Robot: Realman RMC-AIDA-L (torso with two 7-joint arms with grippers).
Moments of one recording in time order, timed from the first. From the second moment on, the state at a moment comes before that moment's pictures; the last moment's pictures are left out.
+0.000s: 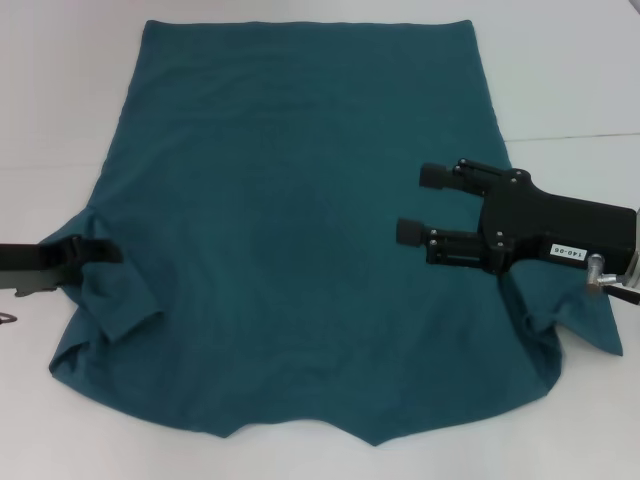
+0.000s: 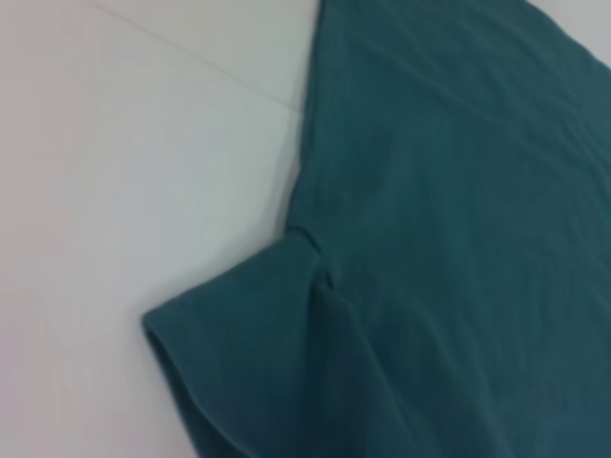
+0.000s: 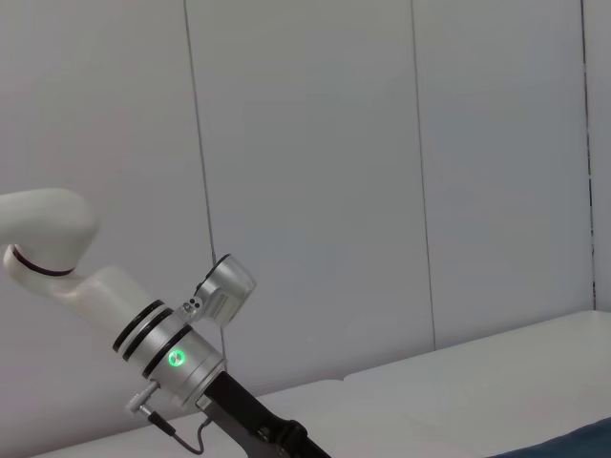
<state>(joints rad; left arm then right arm) -0.71 -2.02 0.65 0.63 2.46 0.99 -2.59 0.50 2.09 -0.73 -0.75 -1.73 -1.59 1.30</state>
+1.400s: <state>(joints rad) -0.64 -2.00 0.68 0.70 2.41 1.03 -2.58 0.50 2.09 -0.72 -0.74 -1.70 -1.59 1.28</state>
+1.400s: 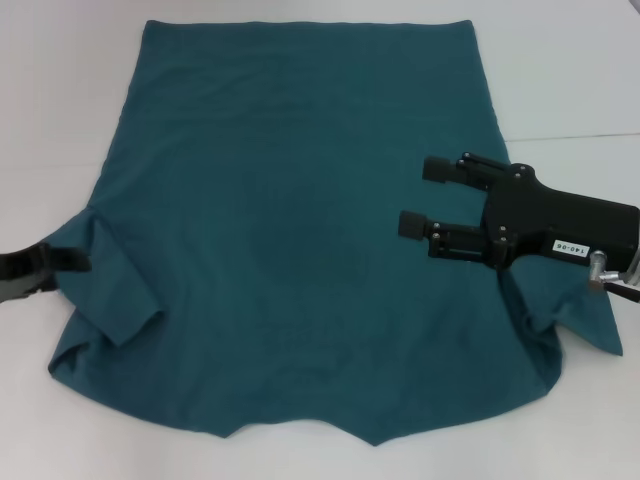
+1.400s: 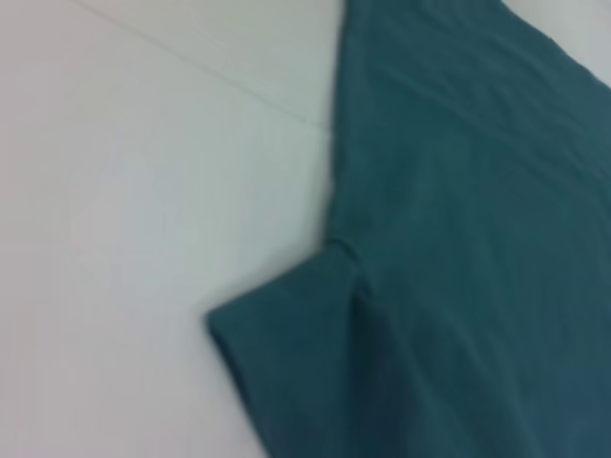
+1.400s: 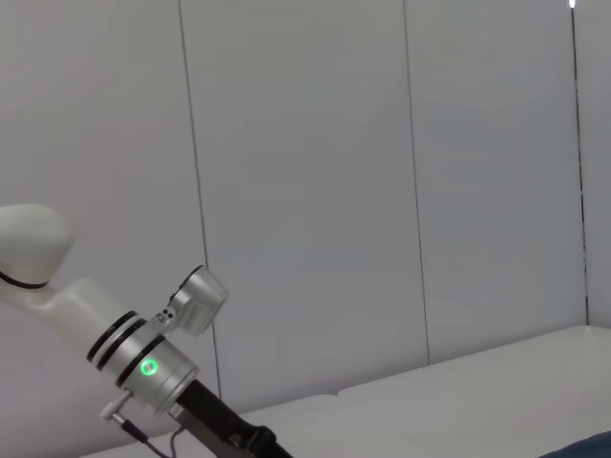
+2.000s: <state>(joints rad) -0.66 -2.01 0.68 0.69 2.51 1.02 -2.61 0.51 2.09 -0.72 -0.74 -1.70 -1.59 1.28</state>
